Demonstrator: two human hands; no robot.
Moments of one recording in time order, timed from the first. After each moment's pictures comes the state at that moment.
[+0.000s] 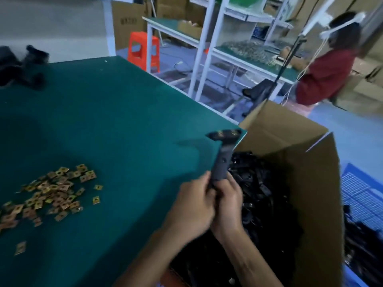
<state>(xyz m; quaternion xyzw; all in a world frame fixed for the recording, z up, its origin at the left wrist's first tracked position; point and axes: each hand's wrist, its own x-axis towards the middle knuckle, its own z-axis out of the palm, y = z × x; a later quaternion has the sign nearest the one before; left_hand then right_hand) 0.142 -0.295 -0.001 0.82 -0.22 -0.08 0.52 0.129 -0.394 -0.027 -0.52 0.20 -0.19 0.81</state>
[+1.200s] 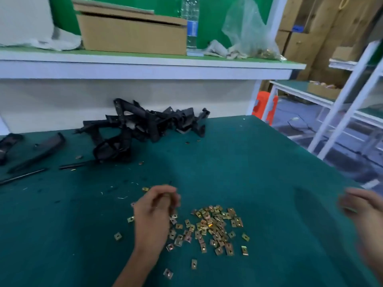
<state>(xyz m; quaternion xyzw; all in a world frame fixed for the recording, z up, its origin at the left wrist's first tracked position) 0.155 0.010 -0.007 0.62 0.13 0.28 0.72 0.290 -0.345 0.009 -0.71 0.07 -0.21 0.67</state>
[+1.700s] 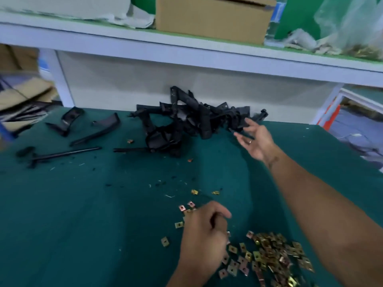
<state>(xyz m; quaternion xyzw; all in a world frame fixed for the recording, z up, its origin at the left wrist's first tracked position) 0.162 0.033 -0.025 0.74 0.17 0.20 0.62 0.473 0.000 0.039 -0.62 -0.04 0.22 0.76</state>
